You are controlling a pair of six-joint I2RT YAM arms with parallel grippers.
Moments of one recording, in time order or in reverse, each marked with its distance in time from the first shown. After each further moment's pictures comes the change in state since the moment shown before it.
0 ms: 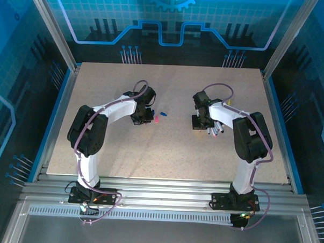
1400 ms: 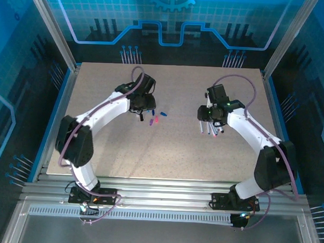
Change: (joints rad) left arm -0.027 -0.227 0.065 0.008 -0.081 0.011; right arm -0.028 -0.412 -0.086 0.029 -0.062 0.021
